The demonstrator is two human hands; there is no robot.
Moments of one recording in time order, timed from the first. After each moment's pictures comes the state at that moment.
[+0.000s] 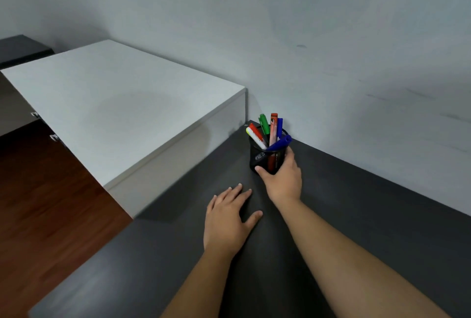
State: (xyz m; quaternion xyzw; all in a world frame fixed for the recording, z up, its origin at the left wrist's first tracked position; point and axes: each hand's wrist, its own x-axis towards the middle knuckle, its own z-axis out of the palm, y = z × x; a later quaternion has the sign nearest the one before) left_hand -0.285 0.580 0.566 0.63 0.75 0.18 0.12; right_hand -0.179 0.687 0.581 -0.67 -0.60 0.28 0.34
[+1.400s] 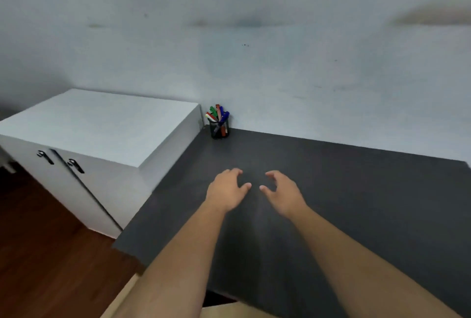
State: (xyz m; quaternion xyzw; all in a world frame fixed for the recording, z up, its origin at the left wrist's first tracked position) left_hand -0.246 0.408 0.718 0.72 0.64 0.13 0.23; right_hand -0.087 0.379 0.705 -0.68 -0.62 0.28 0.27
